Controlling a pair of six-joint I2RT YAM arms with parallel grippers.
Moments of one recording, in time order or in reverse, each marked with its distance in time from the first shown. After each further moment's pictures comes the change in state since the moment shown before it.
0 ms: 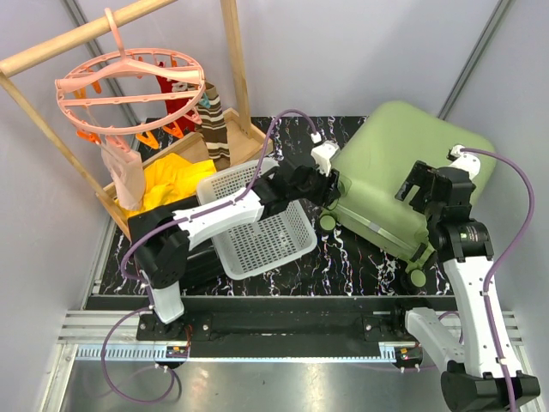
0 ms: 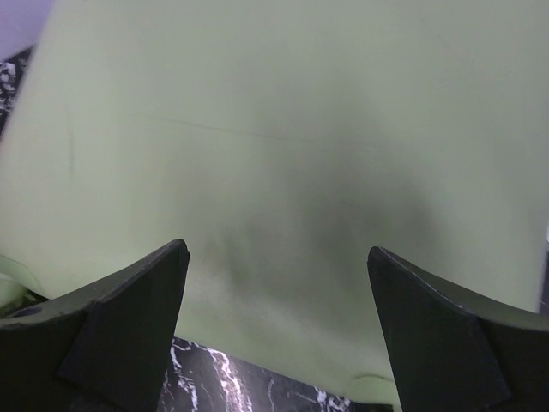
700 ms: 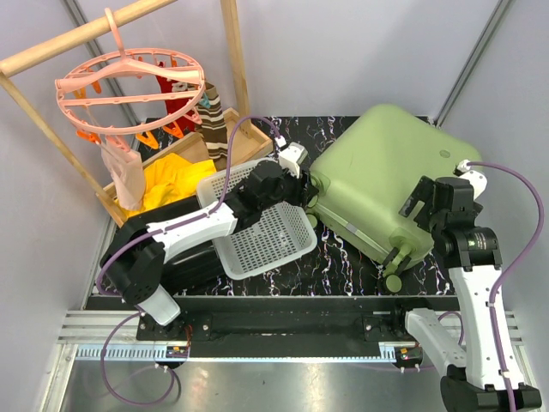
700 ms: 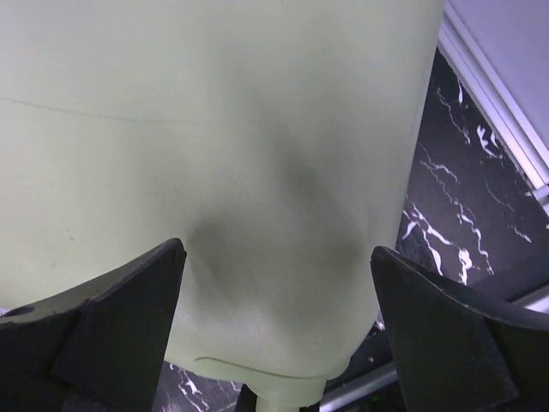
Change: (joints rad) left arm 0.089 -0.204 -0.327 0.257 -0.035 -0.036; right arm 0.000 -0.026 0.059 -0.283 0.058 0.093
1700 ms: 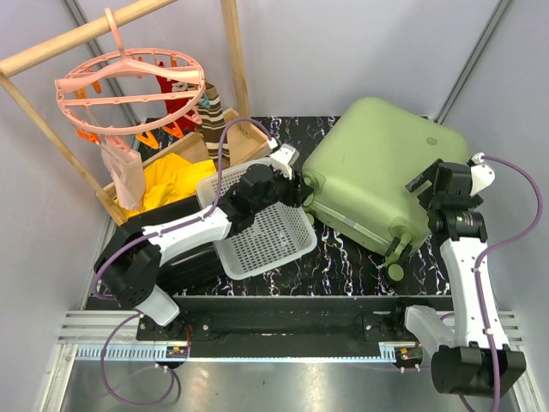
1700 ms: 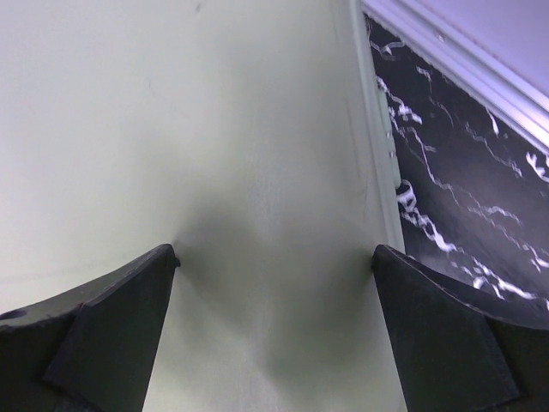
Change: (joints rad) left arm 0.018 -0.043 -0.091 0.105 0.034 0.012; right arm -0.123 0.133 -0.114 0.283 0.004 0.169
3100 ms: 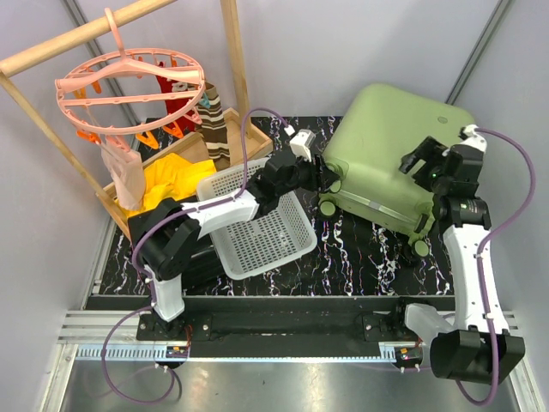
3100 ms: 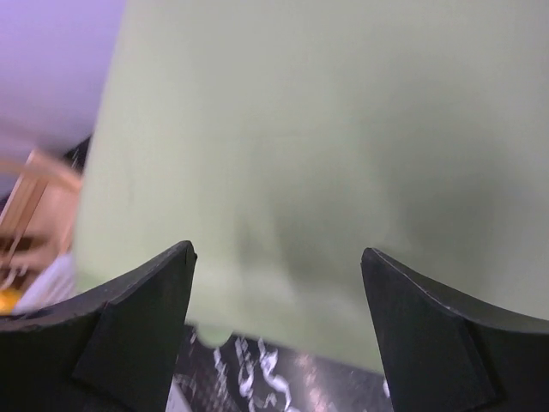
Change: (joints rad) left arm -0.003 0.298 0.272 0.077 0.079 -0.259; right arm -0.074 0.086 0.087 0.250 -0.335 -0.163
